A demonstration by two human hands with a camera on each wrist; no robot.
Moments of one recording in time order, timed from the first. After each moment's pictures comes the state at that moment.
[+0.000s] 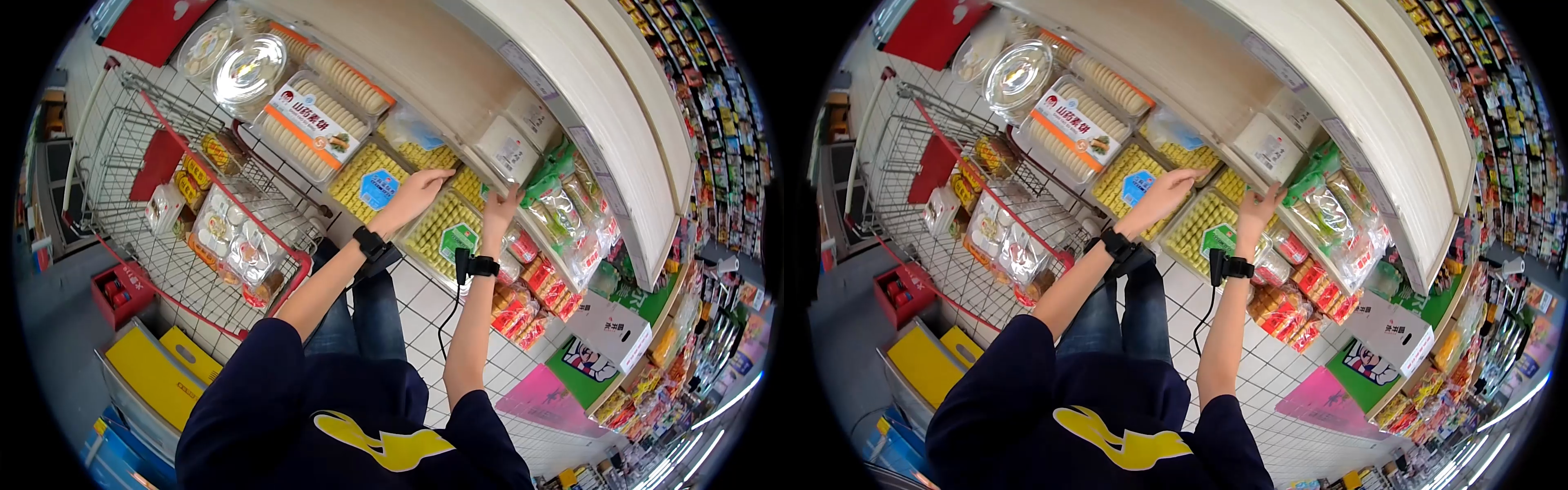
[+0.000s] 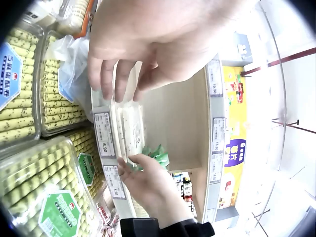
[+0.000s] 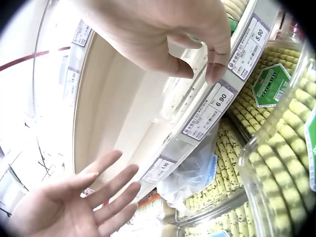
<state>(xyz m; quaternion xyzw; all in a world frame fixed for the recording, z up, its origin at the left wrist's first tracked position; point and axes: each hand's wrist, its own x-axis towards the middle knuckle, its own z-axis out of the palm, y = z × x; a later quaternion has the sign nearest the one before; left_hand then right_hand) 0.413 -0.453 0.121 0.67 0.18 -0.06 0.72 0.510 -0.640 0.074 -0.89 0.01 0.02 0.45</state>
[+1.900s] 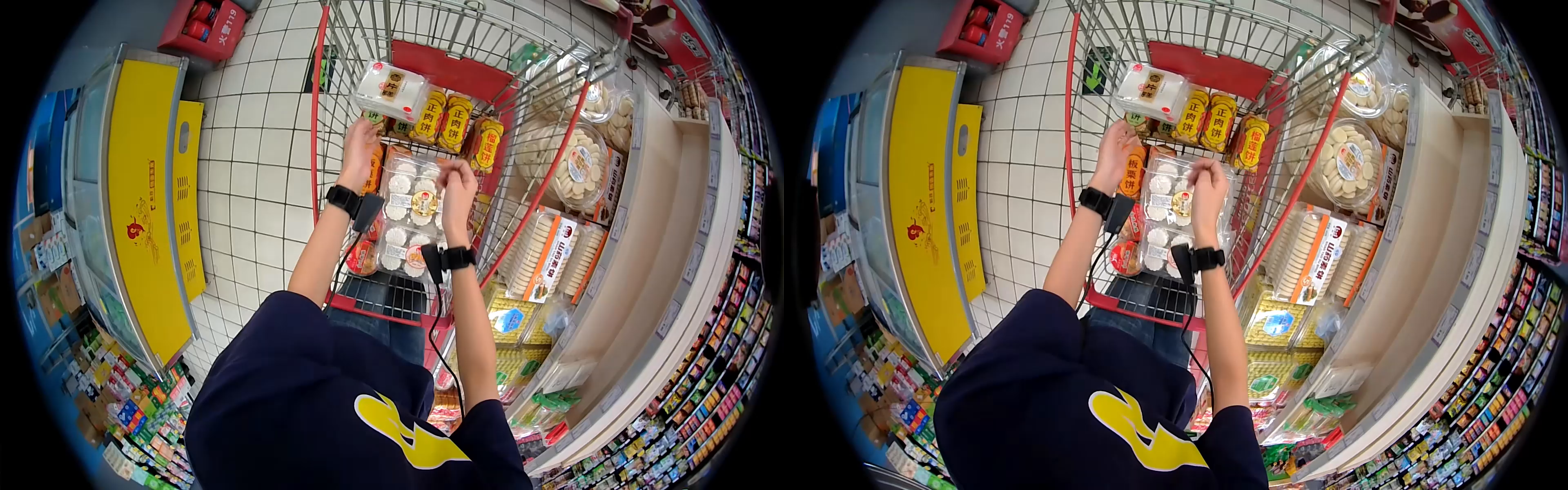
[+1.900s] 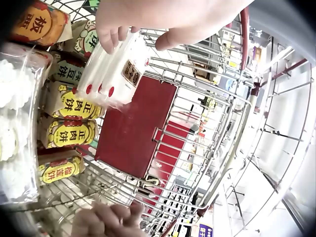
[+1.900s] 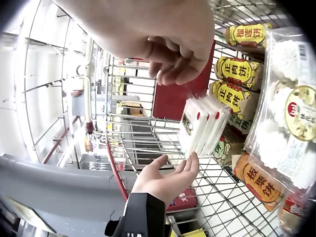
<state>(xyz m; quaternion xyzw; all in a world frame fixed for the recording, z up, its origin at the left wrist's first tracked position) -0.098 -0.056 0.017 0.08 0.56 0.56 0.61 0.105 -0.102 0.077 -0.56 -0.32 0.58 0.50</state>
